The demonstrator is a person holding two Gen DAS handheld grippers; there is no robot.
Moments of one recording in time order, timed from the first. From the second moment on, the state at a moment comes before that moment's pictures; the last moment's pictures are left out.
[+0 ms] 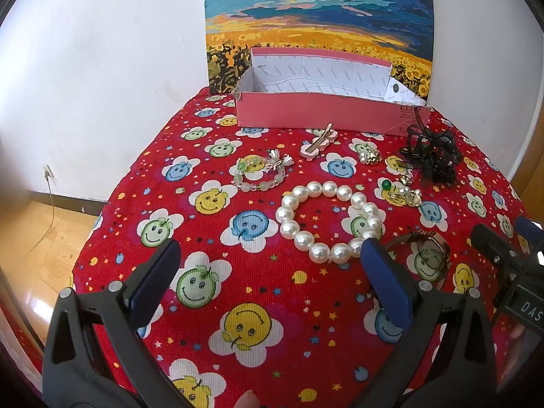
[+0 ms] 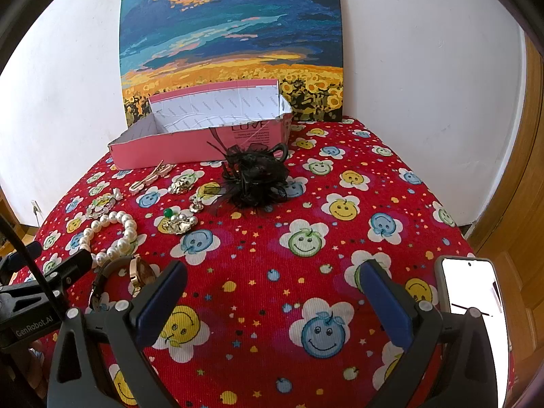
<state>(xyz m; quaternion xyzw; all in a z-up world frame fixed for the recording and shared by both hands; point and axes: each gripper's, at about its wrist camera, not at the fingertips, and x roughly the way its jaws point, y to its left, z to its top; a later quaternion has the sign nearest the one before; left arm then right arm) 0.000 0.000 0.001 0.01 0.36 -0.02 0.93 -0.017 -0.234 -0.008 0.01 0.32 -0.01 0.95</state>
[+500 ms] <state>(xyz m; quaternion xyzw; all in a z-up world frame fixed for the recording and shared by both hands) 0.000 0.001 -0.001 0.01 0.36 -0.02 0.93 -0.016 -0.233 -0.008 0.01 0.32 -0.01 0.95</state>
